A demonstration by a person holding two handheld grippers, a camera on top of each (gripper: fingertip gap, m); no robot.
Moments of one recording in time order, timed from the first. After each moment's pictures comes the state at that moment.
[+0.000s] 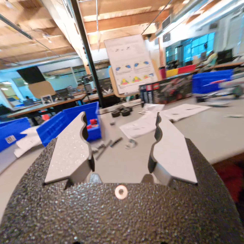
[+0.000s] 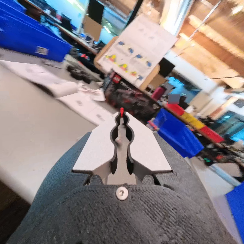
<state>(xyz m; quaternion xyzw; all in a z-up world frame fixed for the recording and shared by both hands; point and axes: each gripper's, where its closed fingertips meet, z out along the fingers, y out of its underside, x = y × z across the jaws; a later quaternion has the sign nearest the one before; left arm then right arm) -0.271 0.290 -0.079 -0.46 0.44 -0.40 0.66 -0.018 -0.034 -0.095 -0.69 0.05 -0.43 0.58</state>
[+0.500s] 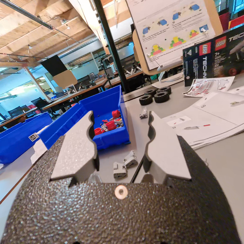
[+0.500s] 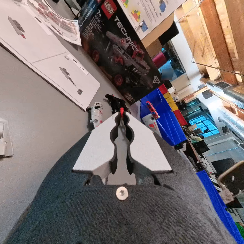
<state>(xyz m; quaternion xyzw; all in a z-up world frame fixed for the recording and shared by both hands) -0.160 0.412 -0.118 -0.50 0.46 -0.27 0.68 0.096 -0.010 -0.165 -0.75 0.04 -0.52 0.39</state>
